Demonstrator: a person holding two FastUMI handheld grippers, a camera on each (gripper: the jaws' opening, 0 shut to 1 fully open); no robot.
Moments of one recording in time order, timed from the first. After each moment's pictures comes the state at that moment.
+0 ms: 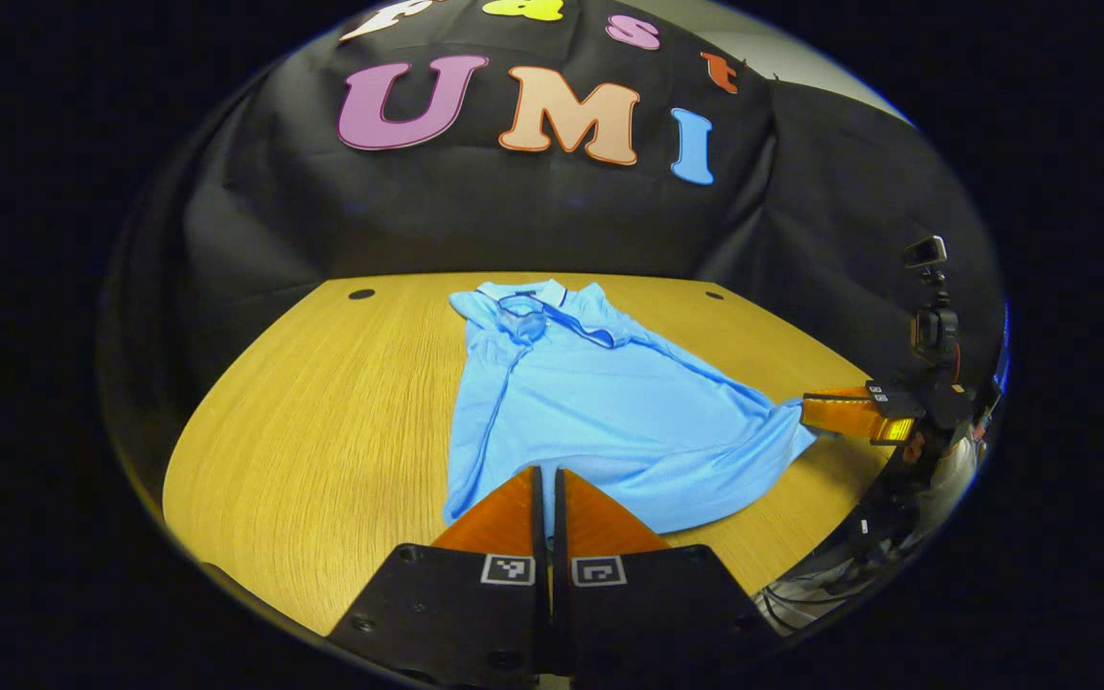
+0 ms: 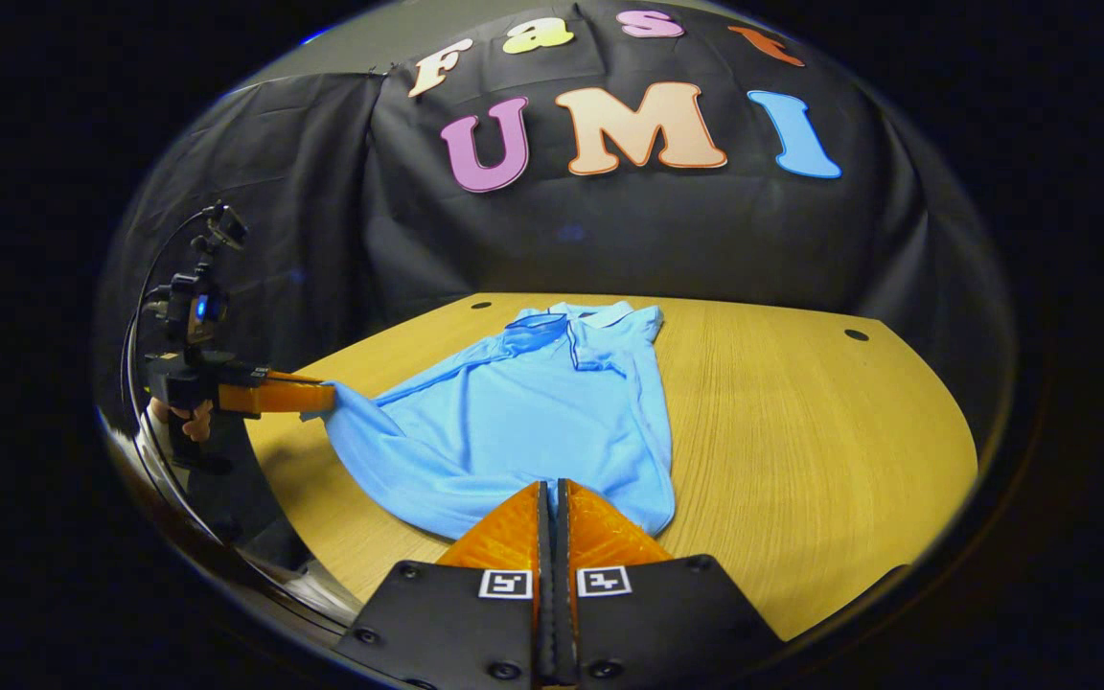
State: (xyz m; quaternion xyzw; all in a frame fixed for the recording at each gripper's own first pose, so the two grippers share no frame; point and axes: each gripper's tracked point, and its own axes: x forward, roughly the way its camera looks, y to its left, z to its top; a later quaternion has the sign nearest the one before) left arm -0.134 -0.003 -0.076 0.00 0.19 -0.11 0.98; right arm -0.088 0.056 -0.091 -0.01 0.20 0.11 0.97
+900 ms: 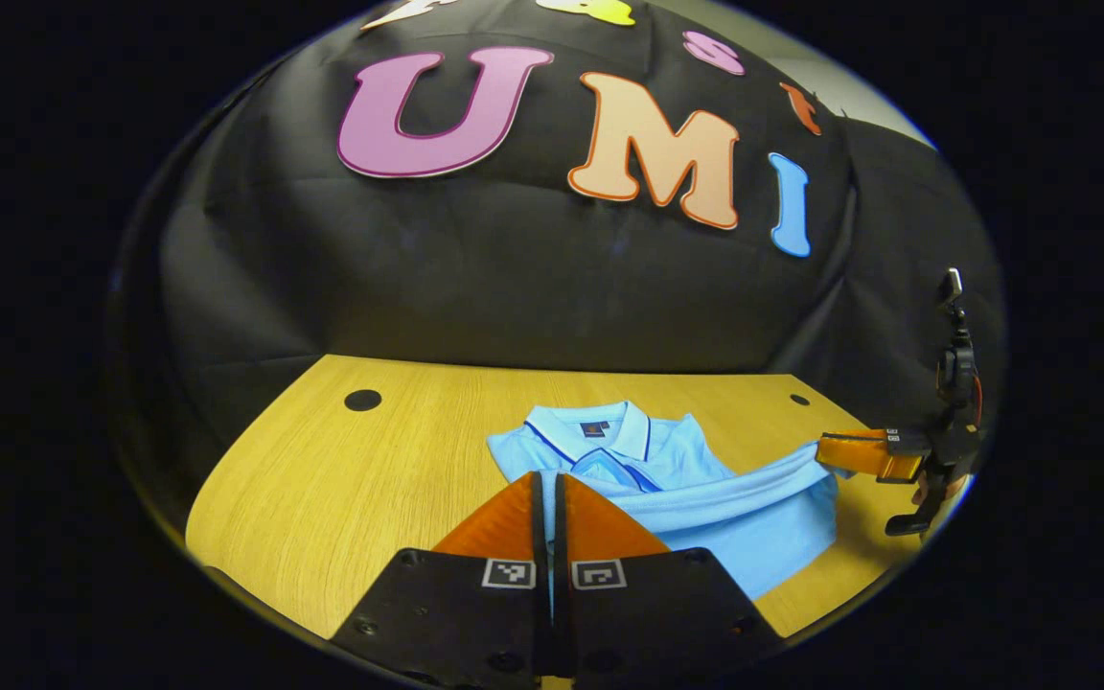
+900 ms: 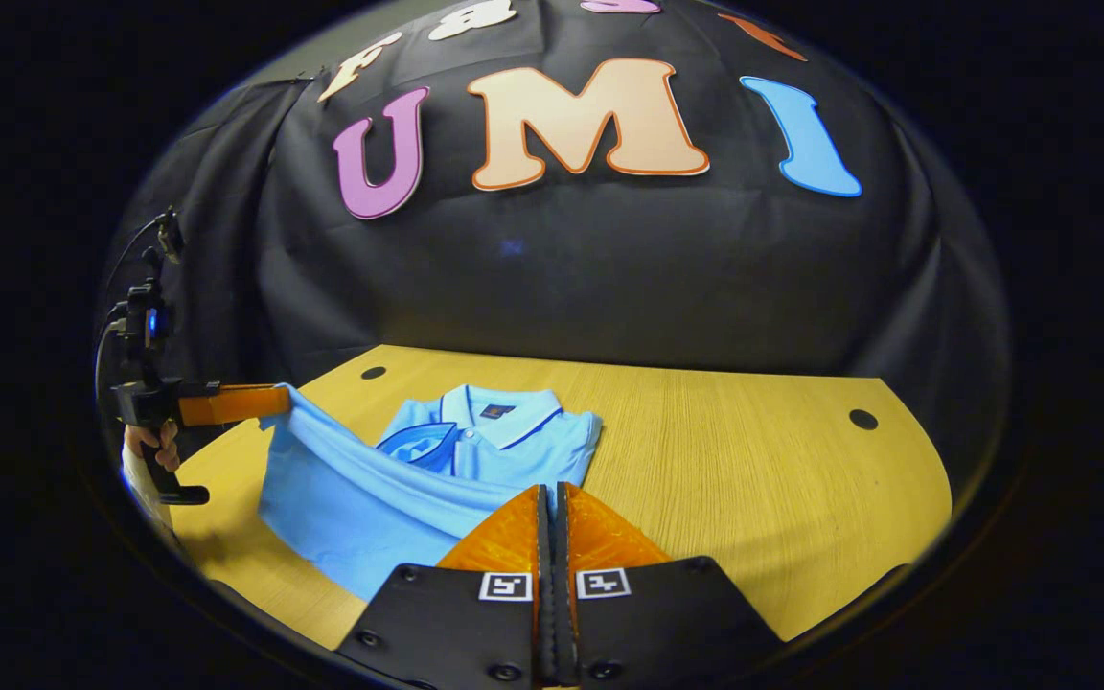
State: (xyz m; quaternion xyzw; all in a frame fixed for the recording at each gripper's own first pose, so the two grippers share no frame) left arm 0.118 0.051 -0.003 -0.05 0.14 -0.06 0.99; right arm 0.176 0.014 -0.039 -0.02 0.18 0.01 0.98
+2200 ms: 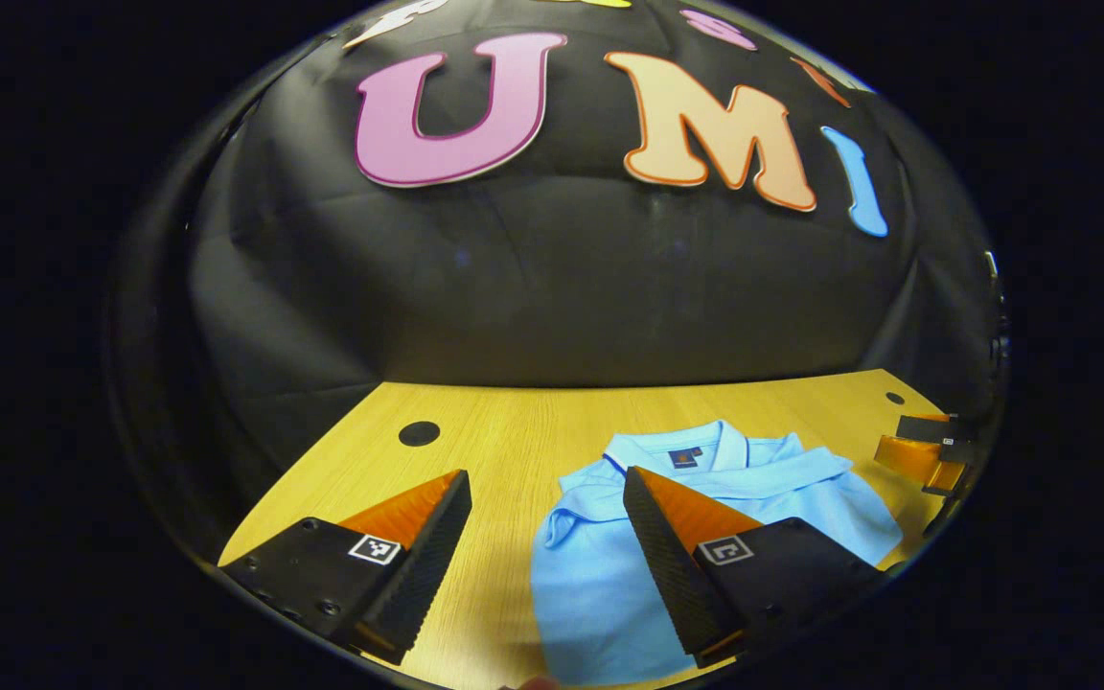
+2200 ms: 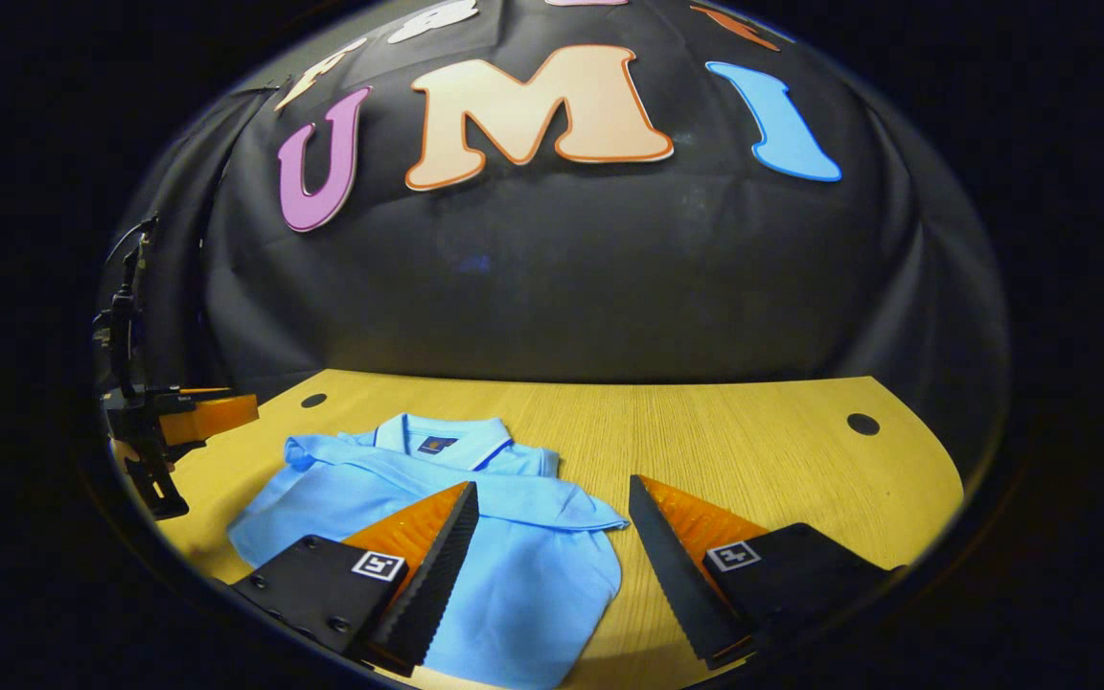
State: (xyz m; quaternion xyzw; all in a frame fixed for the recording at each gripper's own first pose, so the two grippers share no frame) left arm 0.137 0.077 0.010 0.04 0.11 0.05 0.99; right arm 0.197 0.000 -0.044 0.00 0.14 -0.03 0.99
